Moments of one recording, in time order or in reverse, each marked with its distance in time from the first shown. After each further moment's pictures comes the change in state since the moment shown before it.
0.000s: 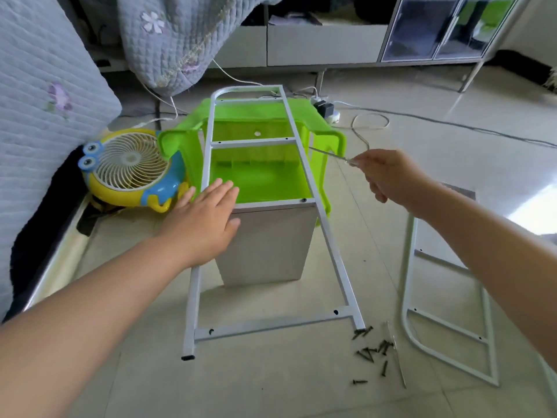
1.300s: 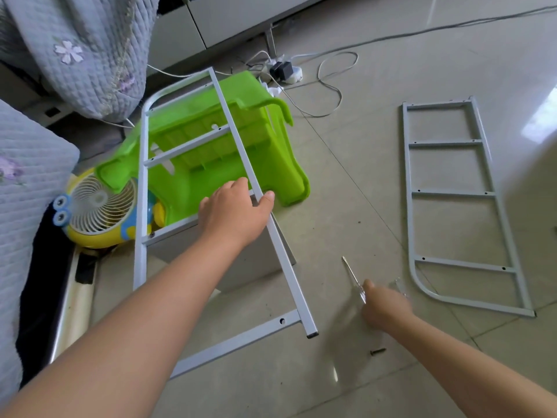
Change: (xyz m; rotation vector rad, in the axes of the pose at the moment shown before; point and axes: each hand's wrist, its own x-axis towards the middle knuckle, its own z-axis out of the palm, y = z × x) left_hand 0.053 0.123 -0.003 -0.161 0.022 -0.161; right_hand -0.089 0.251 0.120 -0.667 -0.411 0.418
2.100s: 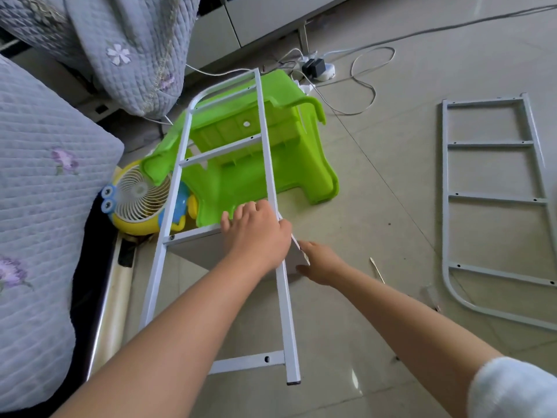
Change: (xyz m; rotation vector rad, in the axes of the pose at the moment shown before) left_hand -0.025 -0.012 0.007 0.144 -0.078 -0.108; right_hand 0.019 -0.131 -0.063 0.335 0.002 -0.540
